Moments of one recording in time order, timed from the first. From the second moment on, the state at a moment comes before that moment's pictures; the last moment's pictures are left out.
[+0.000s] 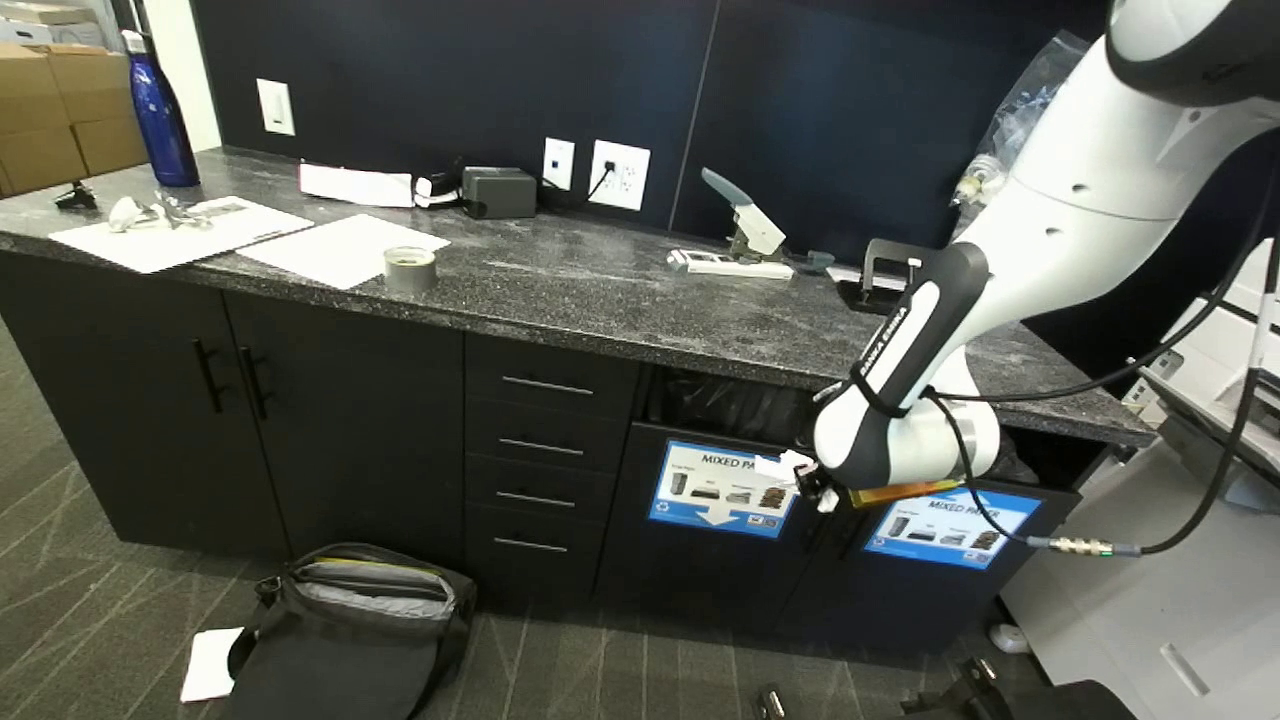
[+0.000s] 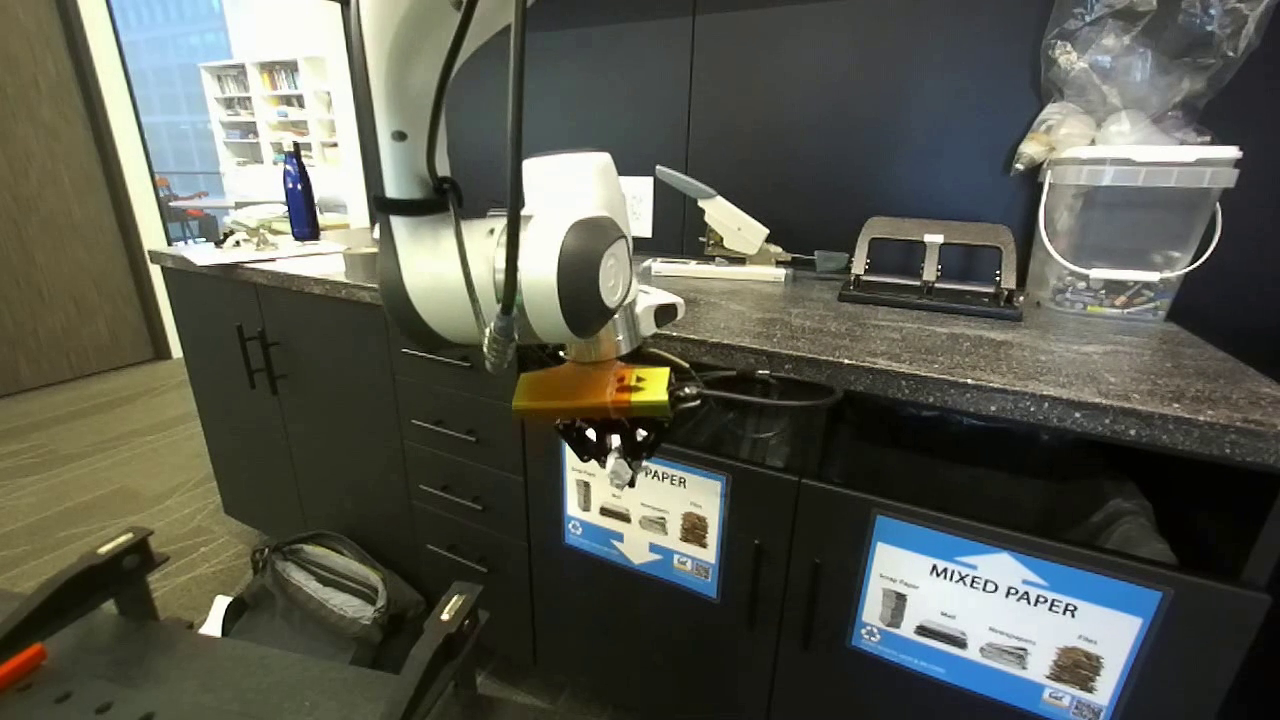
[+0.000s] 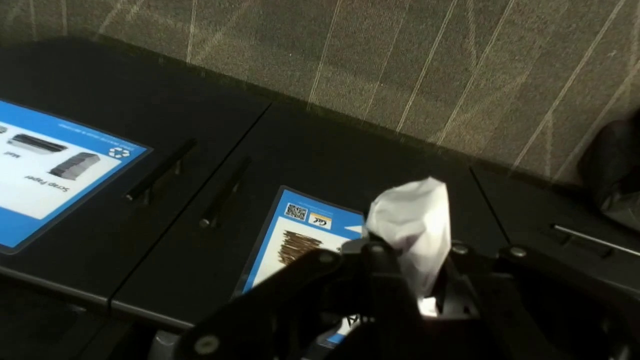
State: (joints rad) arm -0.02 0.69 -0.17 -2.33 -0.14 3.25 -0.09
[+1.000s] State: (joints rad) arm 0.12 1.06 -0.17 -2.07 0.21 3.76 -0.07
